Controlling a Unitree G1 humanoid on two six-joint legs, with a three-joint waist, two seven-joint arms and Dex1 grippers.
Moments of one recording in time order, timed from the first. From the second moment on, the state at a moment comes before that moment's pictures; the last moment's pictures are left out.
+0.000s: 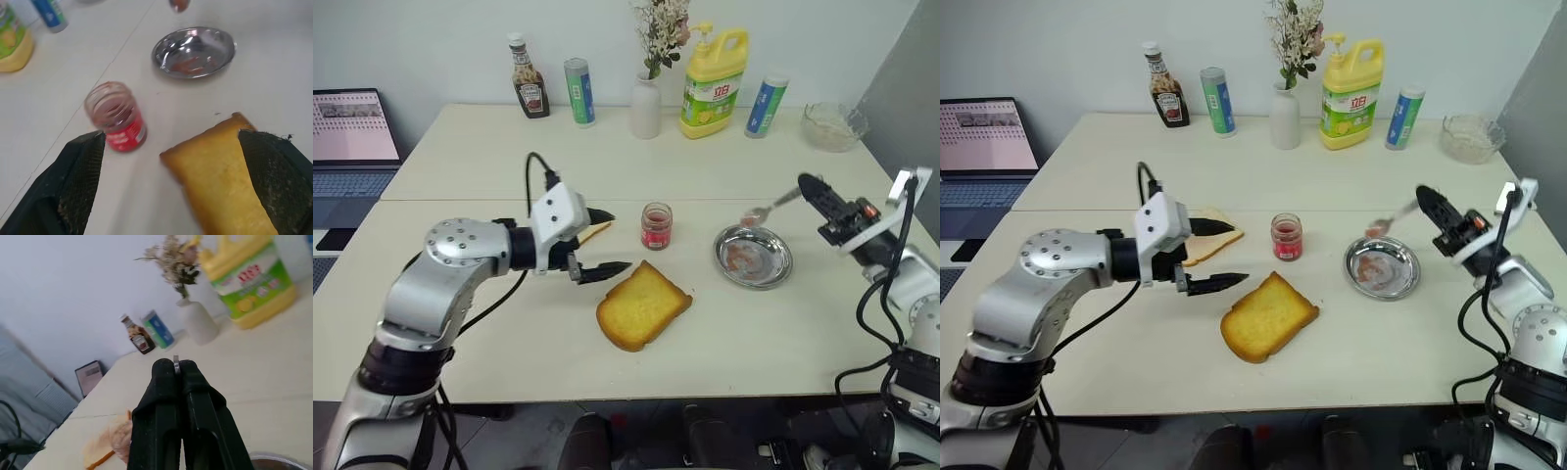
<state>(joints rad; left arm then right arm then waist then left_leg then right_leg) -0.46 0.78 0.00 -0.39 -0.38 0.66 -0.95 -0.48 -0.50 -0.48 -0.18 1.06 0.84 0.38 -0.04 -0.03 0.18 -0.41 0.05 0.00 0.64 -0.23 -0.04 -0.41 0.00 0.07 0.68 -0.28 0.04</state>
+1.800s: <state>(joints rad) -0.35 0.83 0.08 -0.54 -0.53 0.79 -0.80 -0.77 -0.30 0.21 0.28 0.10 0.22 0.73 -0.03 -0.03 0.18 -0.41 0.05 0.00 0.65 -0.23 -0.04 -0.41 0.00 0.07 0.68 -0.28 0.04</state>
